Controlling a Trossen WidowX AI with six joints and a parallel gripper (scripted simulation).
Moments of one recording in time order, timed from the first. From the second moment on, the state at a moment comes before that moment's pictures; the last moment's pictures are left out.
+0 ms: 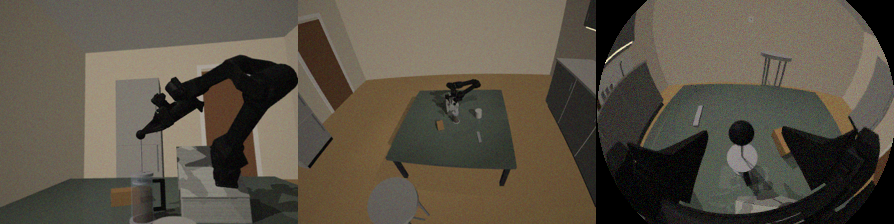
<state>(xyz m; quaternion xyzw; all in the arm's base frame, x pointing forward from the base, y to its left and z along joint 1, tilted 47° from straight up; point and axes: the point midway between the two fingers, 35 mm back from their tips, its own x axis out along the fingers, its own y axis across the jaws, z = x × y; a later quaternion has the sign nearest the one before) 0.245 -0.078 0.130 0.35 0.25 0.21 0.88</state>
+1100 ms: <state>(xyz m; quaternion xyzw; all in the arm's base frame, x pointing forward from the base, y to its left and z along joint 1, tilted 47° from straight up) 0.254 -0.070 0.131 0.35 0.24 0.21 0.88</state>
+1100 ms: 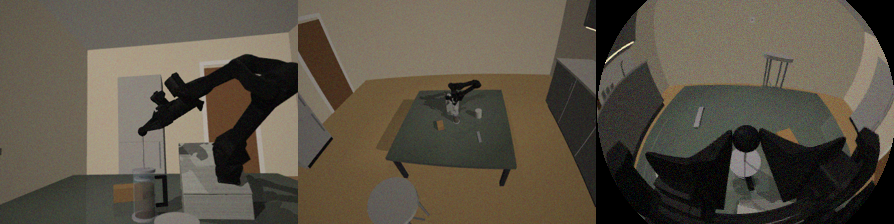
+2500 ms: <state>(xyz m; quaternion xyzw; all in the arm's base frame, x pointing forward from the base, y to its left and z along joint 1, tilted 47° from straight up) 0.264 -0.034 0.087 0.33 0.23 0.21 0.89</state>
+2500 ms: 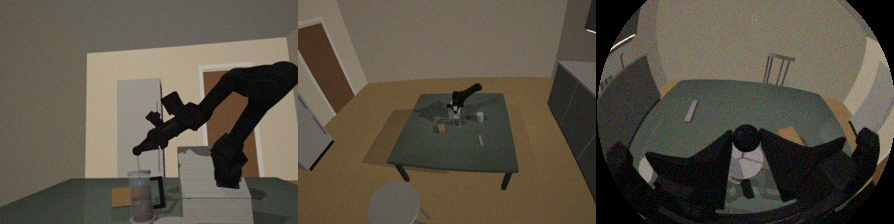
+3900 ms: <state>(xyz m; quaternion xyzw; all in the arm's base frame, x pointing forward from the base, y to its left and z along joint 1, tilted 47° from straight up) 0.272 -0.010 0.065 0.34 0.23 0.21 0.89</state>
